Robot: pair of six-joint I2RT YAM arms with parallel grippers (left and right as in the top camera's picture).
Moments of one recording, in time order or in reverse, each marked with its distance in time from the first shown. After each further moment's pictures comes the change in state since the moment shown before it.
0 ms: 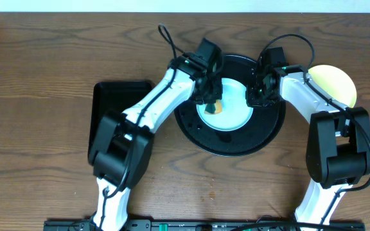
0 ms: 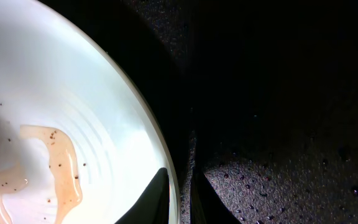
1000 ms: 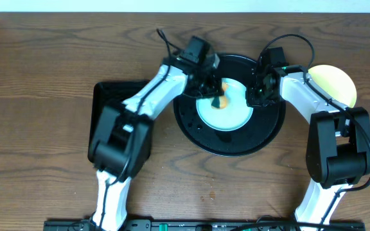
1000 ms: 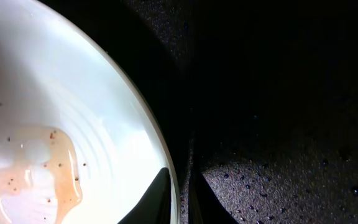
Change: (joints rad) left arm 0.080 0.014 -0.003 0.143 0.273 0.078; right arm 0.000 0.000 0.000 0.000 0.000 0.000
